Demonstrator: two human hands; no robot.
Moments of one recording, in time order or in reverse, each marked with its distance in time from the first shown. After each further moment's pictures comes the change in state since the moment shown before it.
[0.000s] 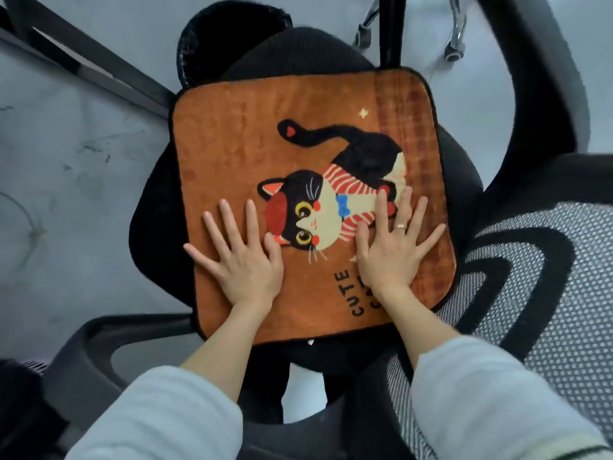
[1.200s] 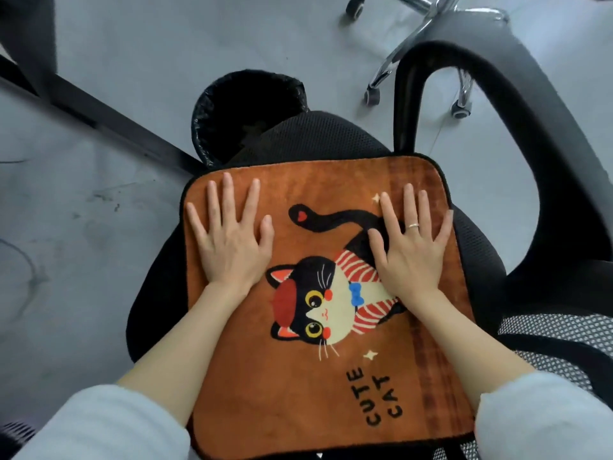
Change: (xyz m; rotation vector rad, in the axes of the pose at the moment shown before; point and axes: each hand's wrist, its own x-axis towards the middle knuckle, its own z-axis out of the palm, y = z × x) left_hand 0.146 0.007 -0.036 0.053 0.109 0.222; right_hand 0.114 -0.018 -0.025 -0.053 0.114 -0.292
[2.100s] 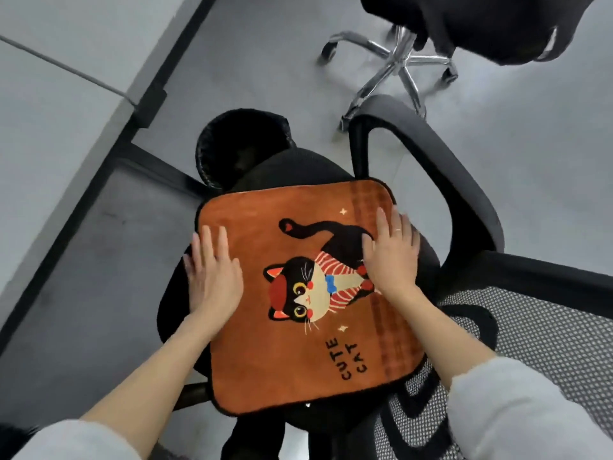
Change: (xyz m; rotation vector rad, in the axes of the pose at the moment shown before) left_hand -0.064 -0.016 -0.097 -0.222 -0.304 -0.123; right_hand -0.029 -0.009 -0.106 0.148 -0.177 0.229
